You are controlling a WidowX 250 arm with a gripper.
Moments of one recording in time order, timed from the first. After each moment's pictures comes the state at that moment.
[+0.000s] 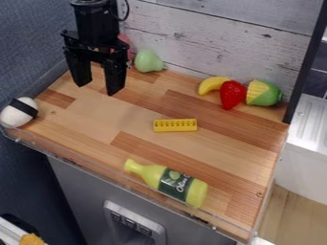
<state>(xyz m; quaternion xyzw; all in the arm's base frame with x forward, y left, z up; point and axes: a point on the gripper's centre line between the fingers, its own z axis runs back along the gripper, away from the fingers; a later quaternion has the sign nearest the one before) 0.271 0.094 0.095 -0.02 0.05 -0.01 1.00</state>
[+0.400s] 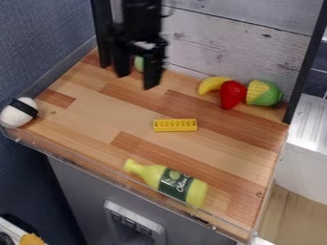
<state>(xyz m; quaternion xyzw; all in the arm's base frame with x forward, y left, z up) 0.314 0.035 0.100 -0.01 0.06 -0.16 0.99</state>
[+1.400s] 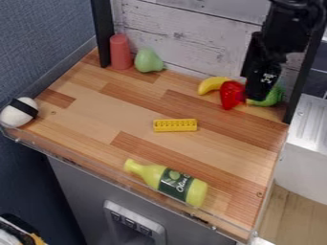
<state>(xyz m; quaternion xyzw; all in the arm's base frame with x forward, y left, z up) 0.355 -0.096 0.100 0.00 0.07 -0.59 0.81</state>
